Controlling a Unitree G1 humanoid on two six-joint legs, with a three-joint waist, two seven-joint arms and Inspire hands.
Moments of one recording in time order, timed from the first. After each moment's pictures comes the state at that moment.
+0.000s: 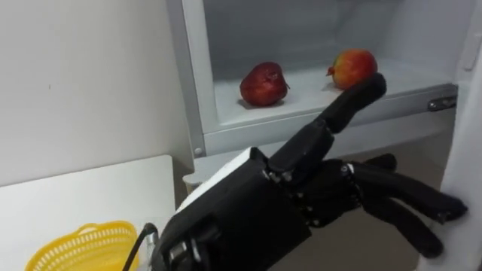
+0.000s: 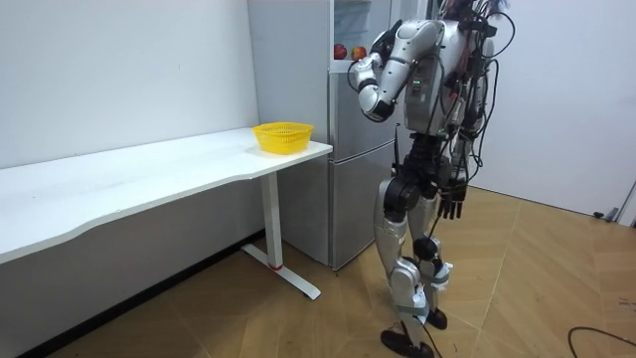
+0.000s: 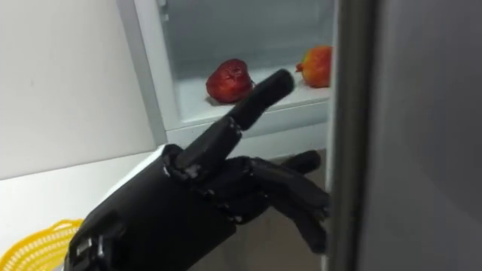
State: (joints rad) left arm -0.16 0.31 -0.24 -0.52 -0.78 0.04 -0.69; right arm 0.11 -0.27 0.06 1.30 -0.35 0.07 0.08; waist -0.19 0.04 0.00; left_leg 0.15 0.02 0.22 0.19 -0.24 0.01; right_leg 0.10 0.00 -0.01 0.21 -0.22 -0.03
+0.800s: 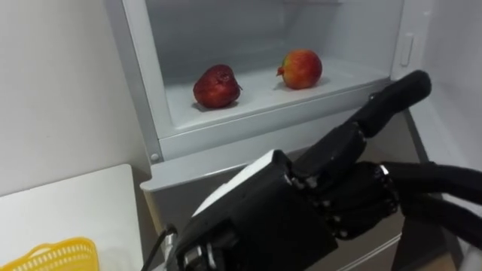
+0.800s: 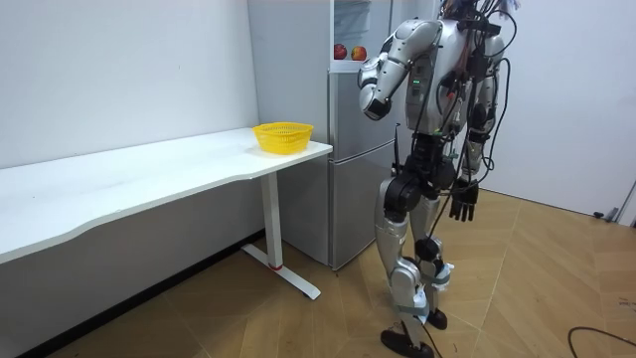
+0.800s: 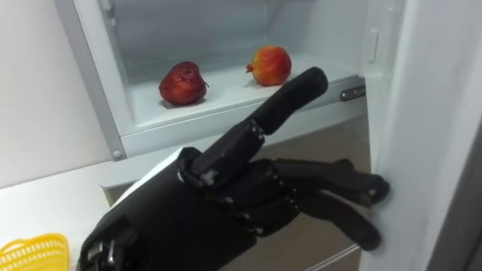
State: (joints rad) left arm -0.19 0.30 -0.30 -0.52 -0.83 0.04 -0.69; right arm 0.14 -0.28 0.05 1.29 -0.29 0.06 0.03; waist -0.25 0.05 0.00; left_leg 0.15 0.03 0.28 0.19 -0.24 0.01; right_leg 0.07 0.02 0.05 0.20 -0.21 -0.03
